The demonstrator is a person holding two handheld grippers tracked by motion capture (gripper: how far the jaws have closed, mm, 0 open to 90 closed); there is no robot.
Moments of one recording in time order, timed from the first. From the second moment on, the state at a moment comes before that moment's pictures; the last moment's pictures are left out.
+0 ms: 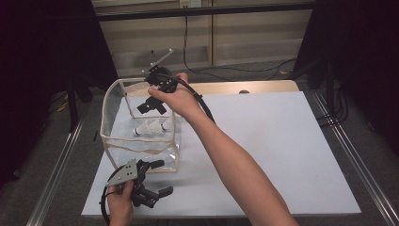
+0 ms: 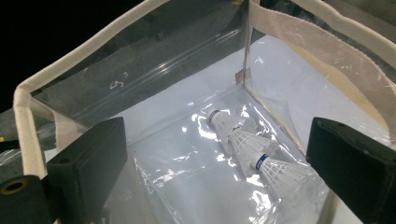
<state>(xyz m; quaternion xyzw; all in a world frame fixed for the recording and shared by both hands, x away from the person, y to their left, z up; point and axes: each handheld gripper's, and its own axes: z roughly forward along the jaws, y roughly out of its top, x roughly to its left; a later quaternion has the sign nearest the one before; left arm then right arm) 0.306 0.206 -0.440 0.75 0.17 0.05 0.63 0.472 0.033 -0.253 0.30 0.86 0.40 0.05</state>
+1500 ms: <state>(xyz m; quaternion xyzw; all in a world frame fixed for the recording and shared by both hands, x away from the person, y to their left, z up) 0.306 0.210 -0.438 0.76 0.17 0.05 0.63 0.438 -0.037 -0.241 0.29 0.86 0.42 0.05</state>
